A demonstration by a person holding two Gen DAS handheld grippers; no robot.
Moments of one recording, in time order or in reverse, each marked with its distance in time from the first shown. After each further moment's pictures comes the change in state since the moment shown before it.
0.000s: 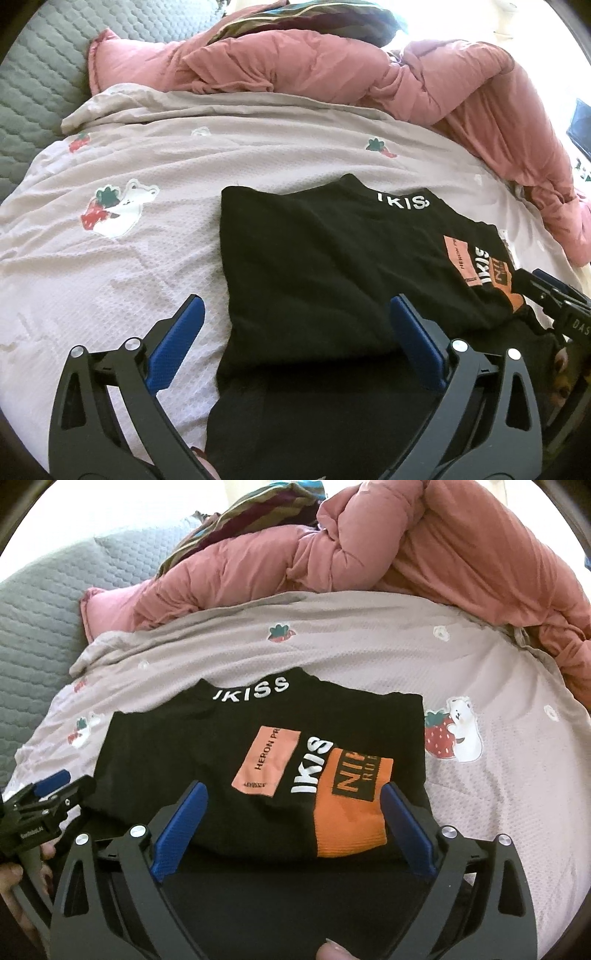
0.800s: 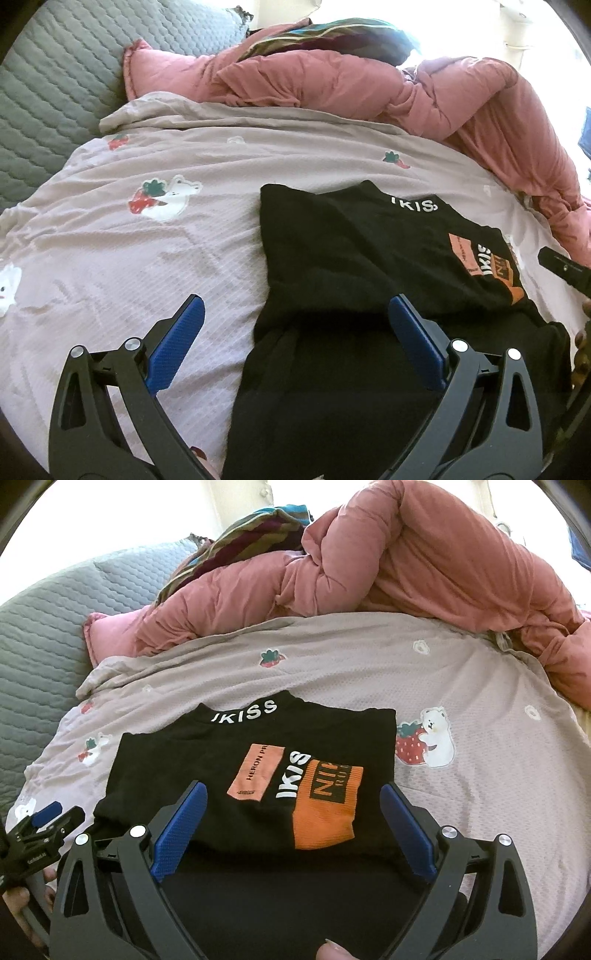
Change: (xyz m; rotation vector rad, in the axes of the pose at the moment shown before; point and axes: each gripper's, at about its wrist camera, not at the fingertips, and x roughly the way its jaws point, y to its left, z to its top) left arm -0.040 0.007 -0.028 -0.028 -0.070 0.083; right arm -0.038 -0.017 -0.004 0.033 -0.073 0.000
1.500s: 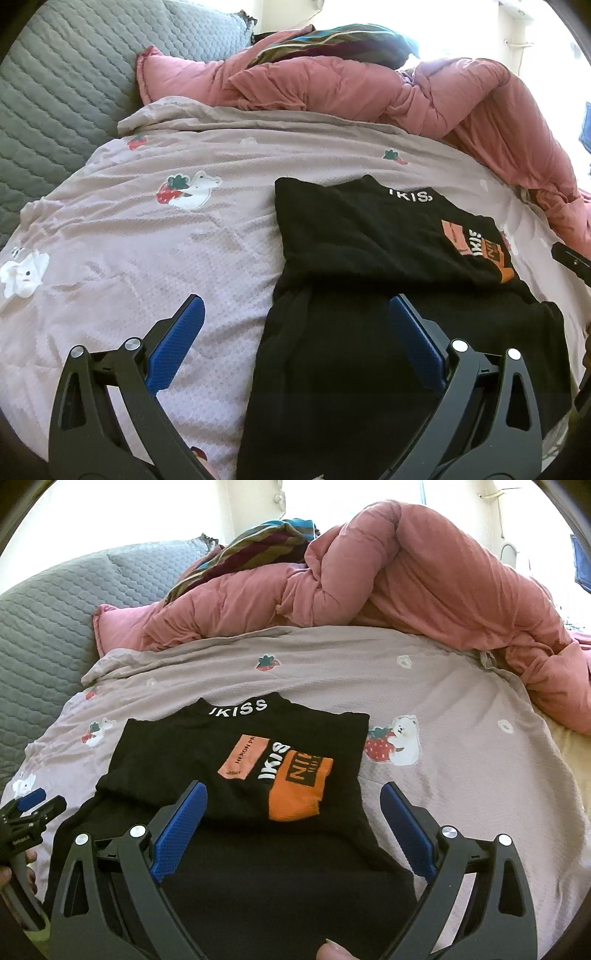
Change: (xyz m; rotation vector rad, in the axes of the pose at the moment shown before) left arm -0.037 0.002 -0.019 0.007 -0.002 0.029; right arm -0.045 -0.012 -0.015 -0.072 -0.024 -0.029
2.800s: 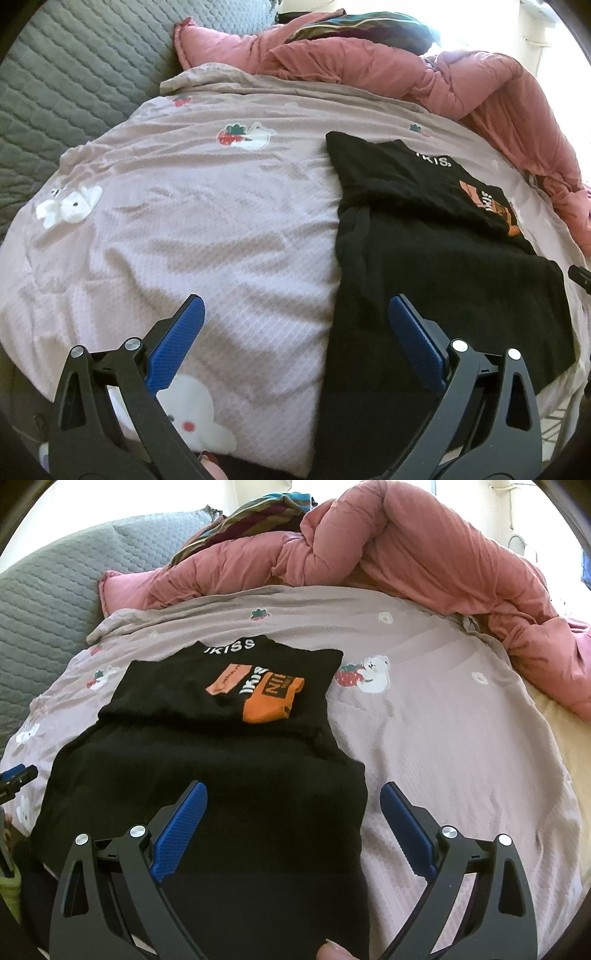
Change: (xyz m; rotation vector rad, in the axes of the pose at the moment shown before) left arm -0.052 0.058 -0.061 -0.053 0.096 0.033; right arm -0.041 -0.026 -0.064 -0.042 0.125 -0.004
